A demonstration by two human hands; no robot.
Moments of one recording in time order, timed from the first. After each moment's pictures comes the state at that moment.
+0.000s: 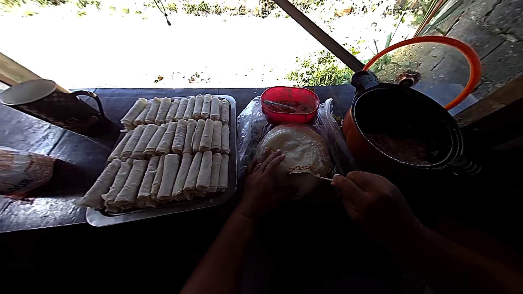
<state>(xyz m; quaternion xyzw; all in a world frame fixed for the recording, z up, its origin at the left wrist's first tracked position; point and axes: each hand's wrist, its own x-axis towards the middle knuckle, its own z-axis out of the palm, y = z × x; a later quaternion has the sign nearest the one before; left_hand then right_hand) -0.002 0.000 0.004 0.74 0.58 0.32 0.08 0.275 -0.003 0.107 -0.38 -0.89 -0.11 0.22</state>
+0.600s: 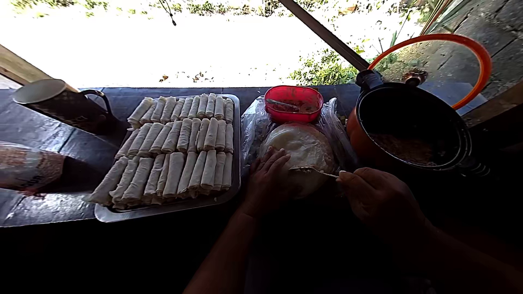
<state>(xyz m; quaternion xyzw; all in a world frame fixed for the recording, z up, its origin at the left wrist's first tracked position) -0.001 0.000 0.003 0.74 0.58 0.33 0.07 0.273 0.000 0.113 -0.38 -0.88 -0.11 0.25</state>
